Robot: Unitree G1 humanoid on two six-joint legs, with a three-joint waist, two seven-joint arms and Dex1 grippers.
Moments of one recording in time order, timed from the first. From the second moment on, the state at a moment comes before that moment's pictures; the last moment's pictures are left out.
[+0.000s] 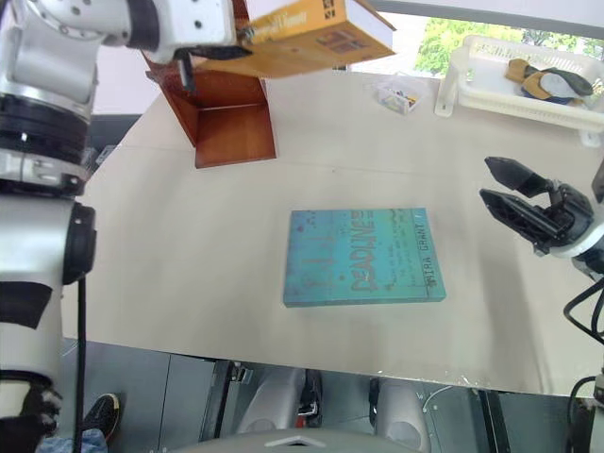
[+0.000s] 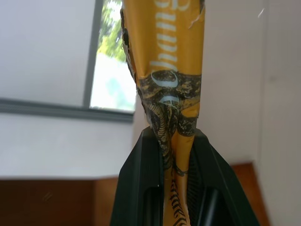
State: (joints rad) left arm -1.54 0.75 -0.33 0.78 0.32 -0.23 -1.14; right arm -0.29 -0.77 -0.49 0.01 1.05 0.58 1.24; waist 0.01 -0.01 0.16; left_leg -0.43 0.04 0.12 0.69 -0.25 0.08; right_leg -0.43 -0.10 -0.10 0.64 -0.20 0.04
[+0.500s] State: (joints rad) left arm -1.59 0.73 -0.36 0.89 0.38 -0.35 -1.10; right arm -0.36 -0.77 -0.45 0.07 0.98 0.58 1.31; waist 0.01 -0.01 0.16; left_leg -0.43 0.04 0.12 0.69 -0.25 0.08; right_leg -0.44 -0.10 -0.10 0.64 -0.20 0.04
